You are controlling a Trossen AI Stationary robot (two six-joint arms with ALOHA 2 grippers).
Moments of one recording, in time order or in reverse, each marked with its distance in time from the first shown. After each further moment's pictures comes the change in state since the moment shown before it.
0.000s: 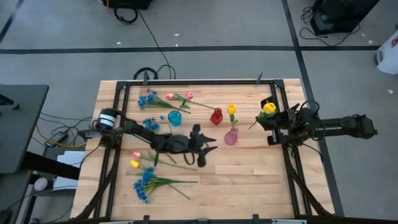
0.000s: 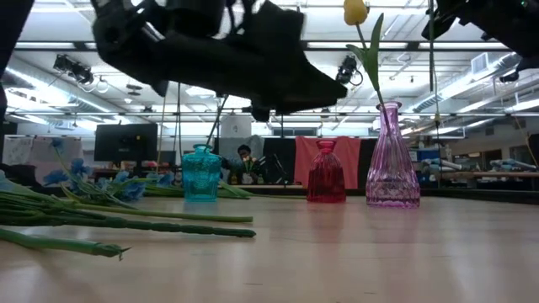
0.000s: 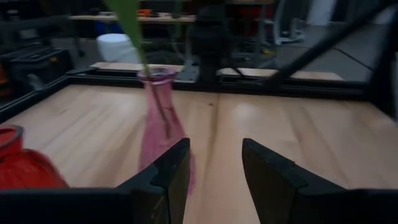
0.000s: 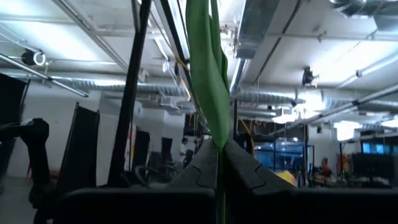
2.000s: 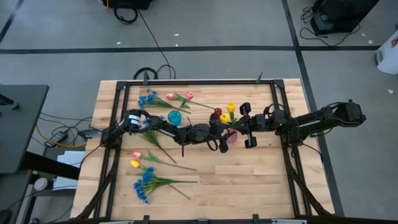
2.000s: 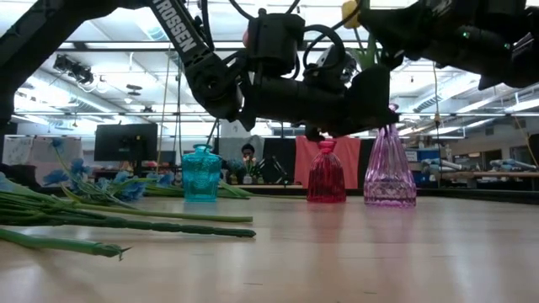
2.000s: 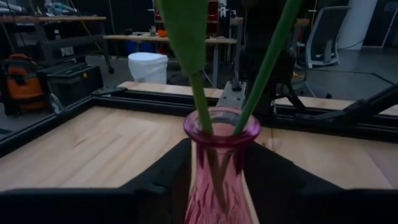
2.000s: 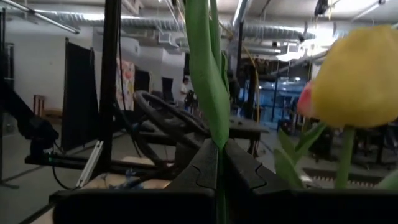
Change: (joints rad) left arm 0.160 0.324 0.388 0.041 0.050 0.043; right arm 0.030 0.573 0.097 0.185 0.027 -0.043
